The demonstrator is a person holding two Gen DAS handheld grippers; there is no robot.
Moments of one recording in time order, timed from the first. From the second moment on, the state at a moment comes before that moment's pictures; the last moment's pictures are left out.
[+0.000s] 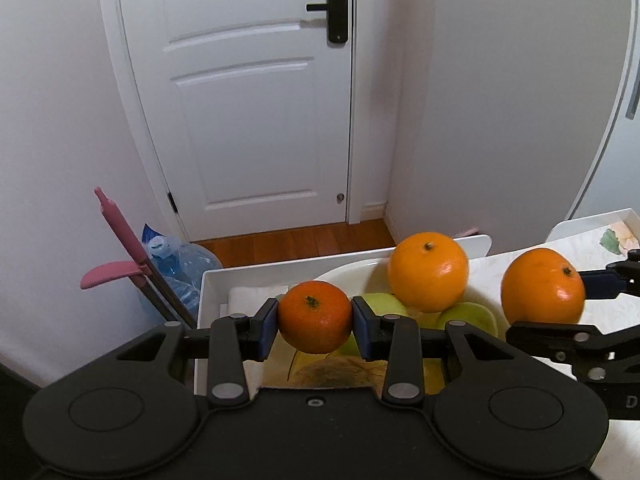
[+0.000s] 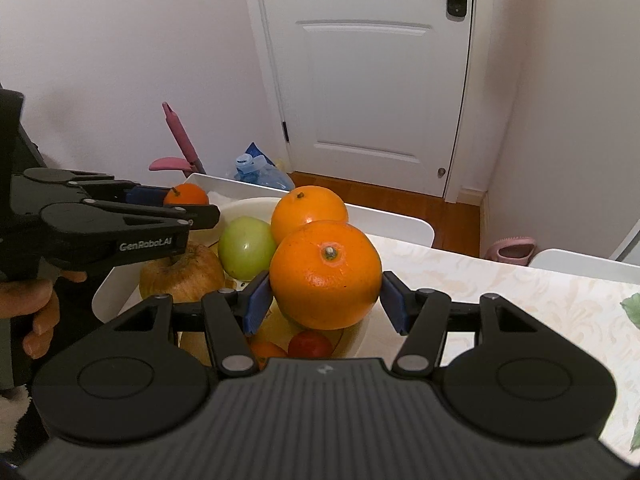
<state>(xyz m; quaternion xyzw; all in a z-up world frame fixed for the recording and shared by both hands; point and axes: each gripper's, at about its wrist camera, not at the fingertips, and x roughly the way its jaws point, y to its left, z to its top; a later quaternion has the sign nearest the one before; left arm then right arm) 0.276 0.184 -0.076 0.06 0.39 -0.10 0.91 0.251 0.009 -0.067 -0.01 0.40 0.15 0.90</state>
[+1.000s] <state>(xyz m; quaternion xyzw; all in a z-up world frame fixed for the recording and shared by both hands) 0.231 0.214 -0.036 0.03 0.35 -0.06 0.93 0.247 0.053 -0.083 -0.10 0.38 0.23 0.89</state>
